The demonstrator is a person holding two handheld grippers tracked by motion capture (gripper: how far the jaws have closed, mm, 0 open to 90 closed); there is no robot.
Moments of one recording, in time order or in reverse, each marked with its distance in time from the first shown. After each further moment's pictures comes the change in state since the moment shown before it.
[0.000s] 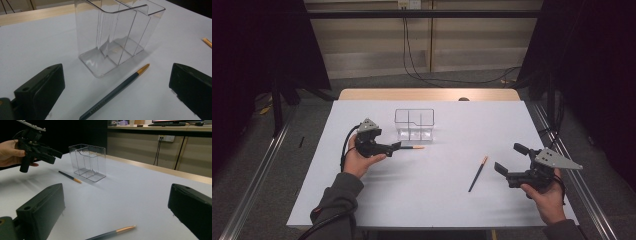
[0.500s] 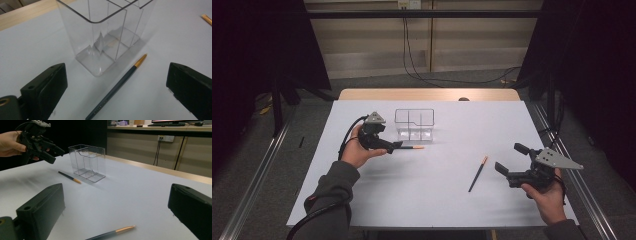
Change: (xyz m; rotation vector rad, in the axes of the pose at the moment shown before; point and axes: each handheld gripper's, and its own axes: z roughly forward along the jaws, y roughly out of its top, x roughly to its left) left arm -0.002 0.032 0.004 0.189 -0.040 0.155; right arm -0.001 0.000 0.000 -0.005 -0.004 0.001
